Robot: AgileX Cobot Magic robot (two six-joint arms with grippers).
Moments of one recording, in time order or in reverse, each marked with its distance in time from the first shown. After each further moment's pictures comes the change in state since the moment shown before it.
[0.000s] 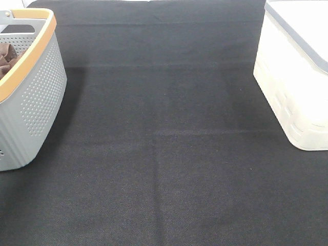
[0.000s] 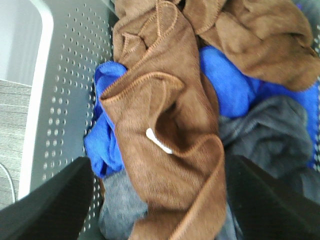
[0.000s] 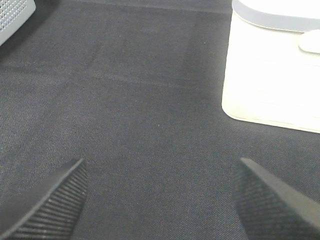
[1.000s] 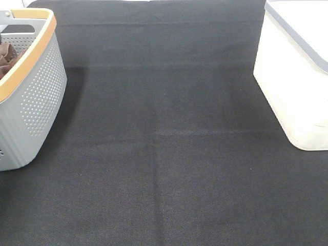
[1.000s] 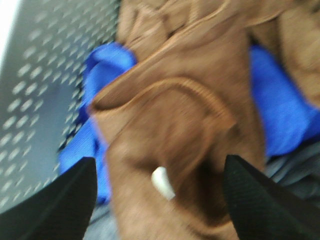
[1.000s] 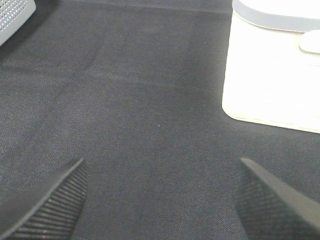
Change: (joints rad) left arm 0.106 0.211 -0.087 -0.077 -0.054 -0.060; right arm 0.000 0.000 0.000 0.001 0.000 0.000
